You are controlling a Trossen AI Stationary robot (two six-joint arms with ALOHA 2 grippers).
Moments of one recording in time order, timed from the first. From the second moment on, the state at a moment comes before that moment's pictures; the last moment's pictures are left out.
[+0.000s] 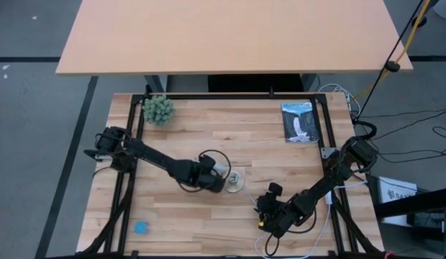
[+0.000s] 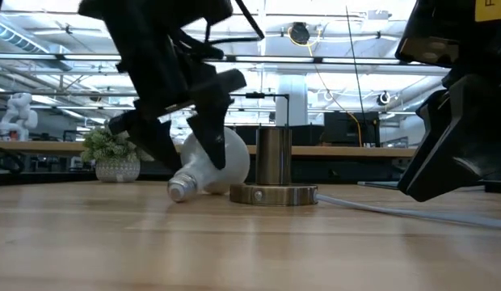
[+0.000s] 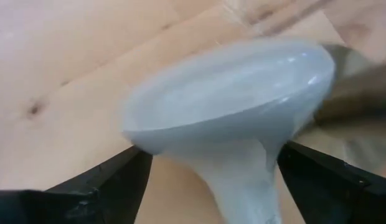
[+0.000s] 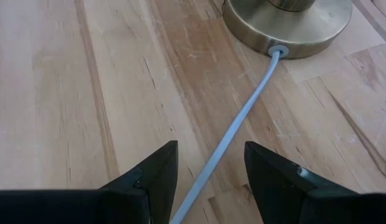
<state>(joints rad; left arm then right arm) -0.29 1.82 1.12 -0.54 -0.39 -1.26 0.72 1.83 0.96 -0.26 0.61 0.95</state>
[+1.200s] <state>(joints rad) -0.16 1.67 1.12 -0.42 -0.62 -0.67 0.67 1.83 0.96 -0.34 0.66 0.85</state>
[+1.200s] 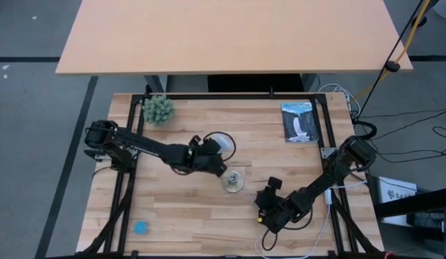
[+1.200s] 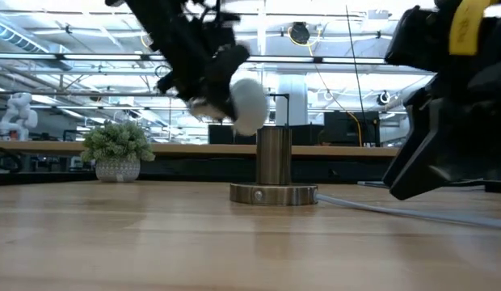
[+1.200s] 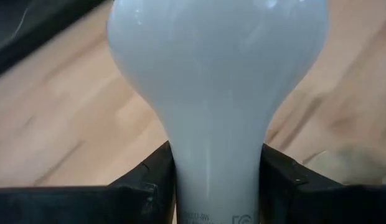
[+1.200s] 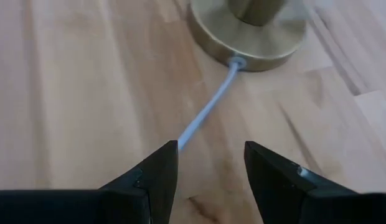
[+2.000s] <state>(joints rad) -0.35 1.67 0.82 0.61 -0.62 -0.36 0.74 1.45 0.80 -0.52 0.89 1.09</state>
